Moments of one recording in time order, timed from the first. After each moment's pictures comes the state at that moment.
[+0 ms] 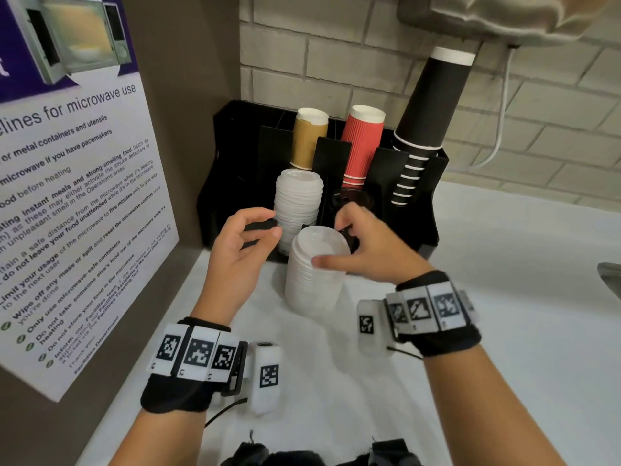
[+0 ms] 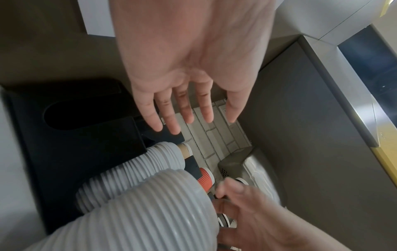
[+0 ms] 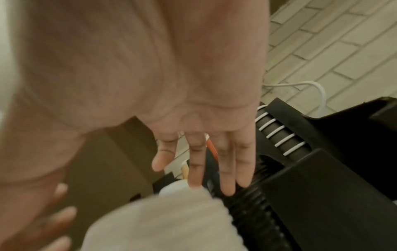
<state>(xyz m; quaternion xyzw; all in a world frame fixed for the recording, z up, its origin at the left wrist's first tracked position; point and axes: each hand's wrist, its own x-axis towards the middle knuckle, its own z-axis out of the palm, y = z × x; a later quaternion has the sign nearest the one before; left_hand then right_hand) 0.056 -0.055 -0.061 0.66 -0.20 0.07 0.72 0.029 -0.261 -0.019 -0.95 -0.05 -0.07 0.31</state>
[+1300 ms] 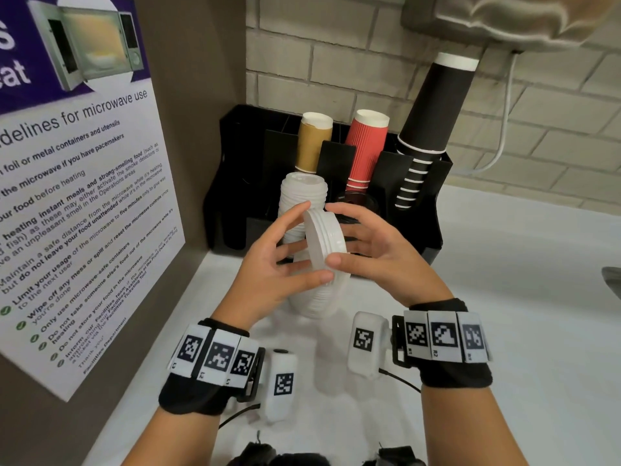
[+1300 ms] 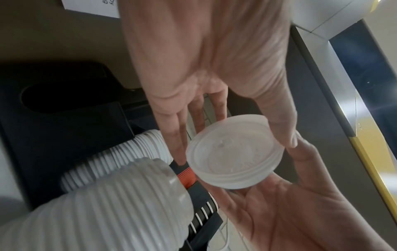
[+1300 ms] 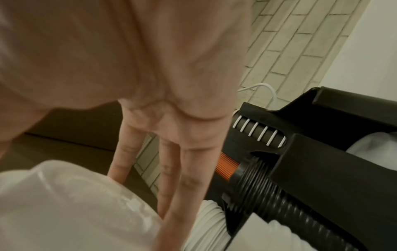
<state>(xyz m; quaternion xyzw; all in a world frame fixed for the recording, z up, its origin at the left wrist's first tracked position) 0.046 -0.067 -0.057 0.60 -0.29 -0.08 0.74 -0.008 -0.245 -0.003 -0.80 -0.08 -0.03 0.60</state>
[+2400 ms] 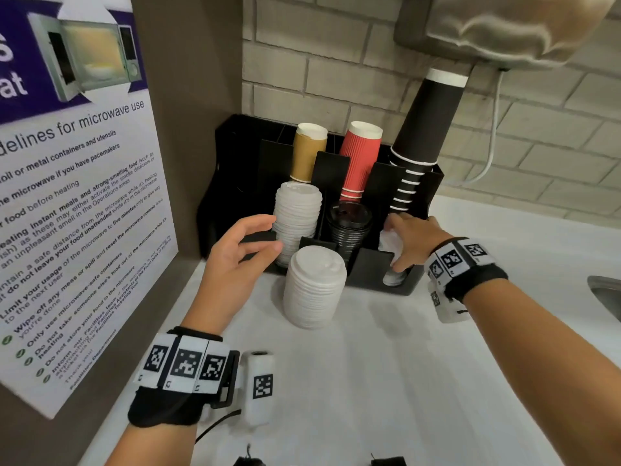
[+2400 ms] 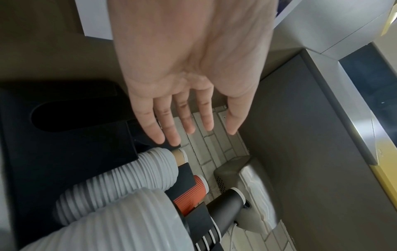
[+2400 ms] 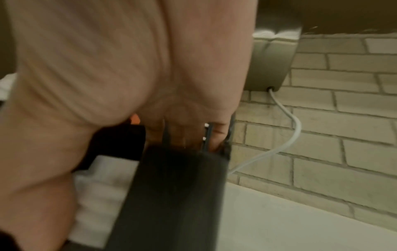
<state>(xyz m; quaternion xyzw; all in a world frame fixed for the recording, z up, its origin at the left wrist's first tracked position) 0.065 -0.048 -0.061 0.64 -0.22 0.03 0.74 0.078 -0.371 -0.020 -0.99 0.06 0.06 -0.08</state>
